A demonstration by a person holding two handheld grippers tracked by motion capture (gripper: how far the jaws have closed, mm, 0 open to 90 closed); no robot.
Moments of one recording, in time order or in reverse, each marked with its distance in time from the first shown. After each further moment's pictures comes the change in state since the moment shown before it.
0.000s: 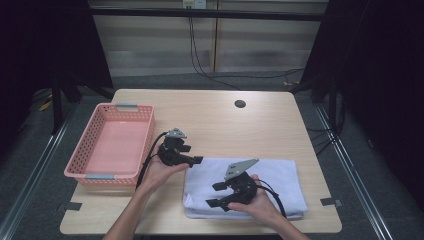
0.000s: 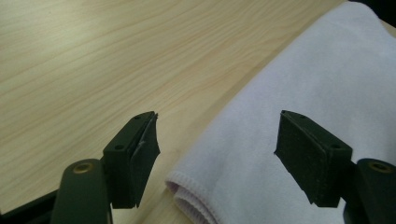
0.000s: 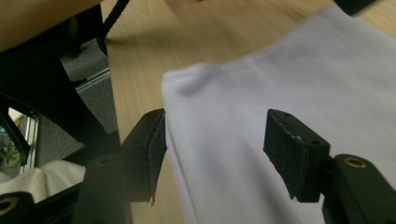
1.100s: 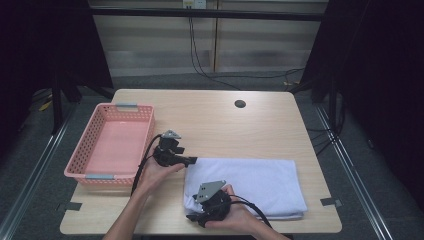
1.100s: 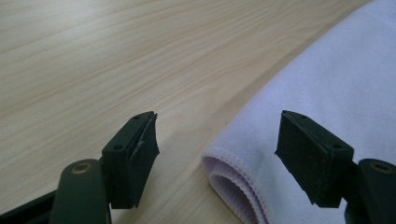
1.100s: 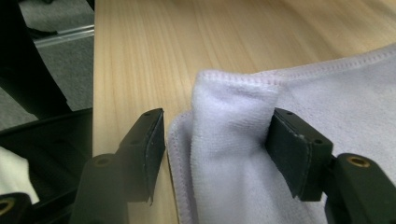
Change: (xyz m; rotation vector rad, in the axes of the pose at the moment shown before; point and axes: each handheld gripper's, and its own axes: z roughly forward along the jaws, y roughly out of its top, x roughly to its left) left arm 0.016 -0.013 0.001 0.019 0.049 -0.073; right arm 0.031 -0.011 0.067 0.063 -0.081 -0.263
